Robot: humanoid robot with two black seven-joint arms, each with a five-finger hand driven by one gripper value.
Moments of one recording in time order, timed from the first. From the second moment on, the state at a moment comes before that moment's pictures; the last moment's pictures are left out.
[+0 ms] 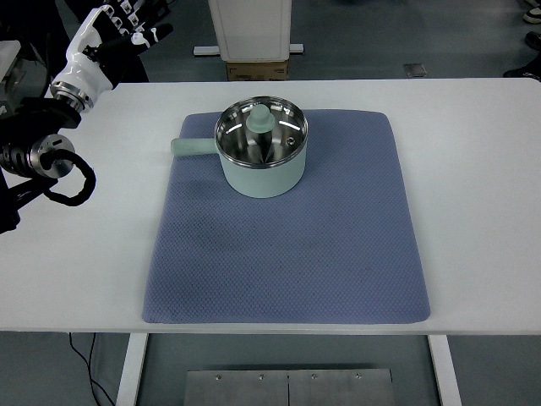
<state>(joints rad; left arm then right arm) -1.20 0.49 0.04 -0.84 -0.35 -0.11 -0.61 -0.01 0.00 0.41 0.10 -0.54 -0.02 0.06</state>
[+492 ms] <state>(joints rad) -1.05 0.28 -0.28 -0.45 -0.39 -0.22 -0.53 -0.01 0.00 0.41 0.10 -0.54 -0.02 0.06</state>
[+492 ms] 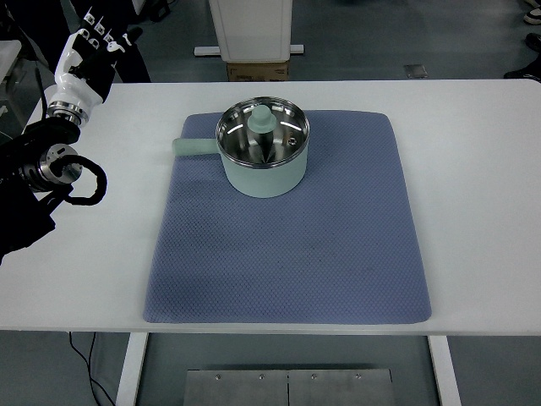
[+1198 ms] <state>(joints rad) -0.96 0.13 -0.48 -0.37 -0.39 -0.22 -0.42 -0.01 0.00 0.41 0.10 -0.54 -0.02 0.06</state>
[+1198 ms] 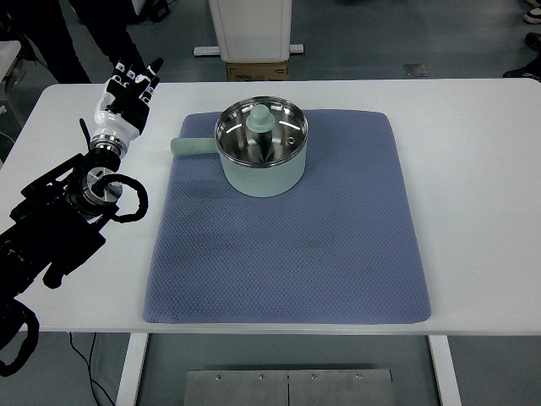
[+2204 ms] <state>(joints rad) -0.92 0.10 -0.48 -0.37 -0.30 -0.24 -0.53 -0.01 0.00 0.42 0.10 -0.54 -0.02 0.06</state>
